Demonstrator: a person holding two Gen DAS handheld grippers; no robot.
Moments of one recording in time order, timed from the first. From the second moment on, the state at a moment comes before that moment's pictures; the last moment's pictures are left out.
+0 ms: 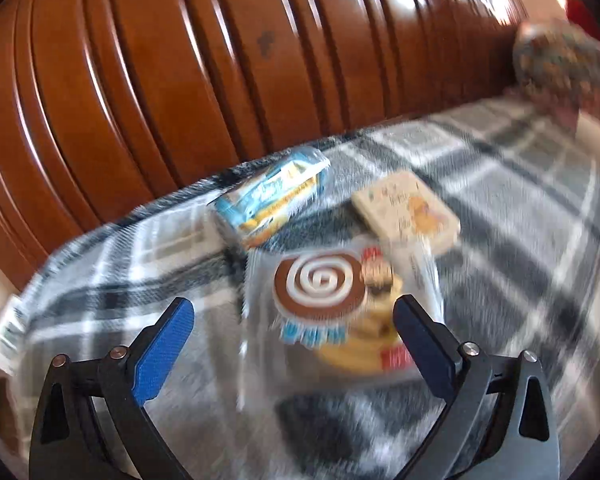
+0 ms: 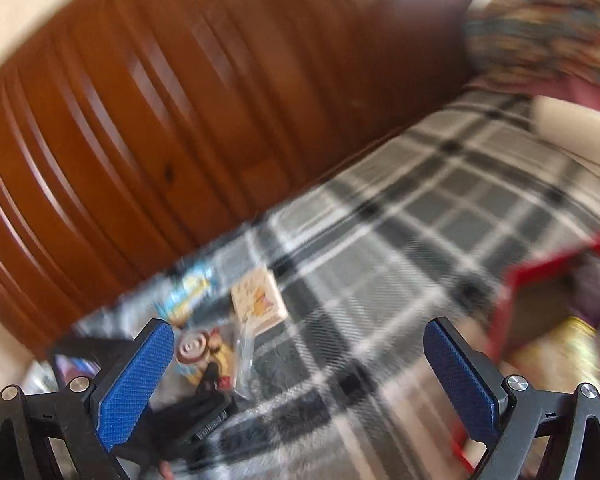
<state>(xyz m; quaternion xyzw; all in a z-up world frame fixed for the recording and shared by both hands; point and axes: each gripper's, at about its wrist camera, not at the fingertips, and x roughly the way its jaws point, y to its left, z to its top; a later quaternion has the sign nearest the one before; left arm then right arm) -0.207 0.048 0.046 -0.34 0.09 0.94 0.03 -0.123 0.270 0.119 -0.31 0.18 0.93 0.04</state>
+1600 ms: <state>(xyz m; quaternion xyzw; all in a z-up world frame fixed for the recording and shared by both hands) -0.209 -0.017 0.017 -0.42 0.00 0.91 0.05 -0.286 0.174 0.065 -0.36 0.13 0.92 -0.05</state>
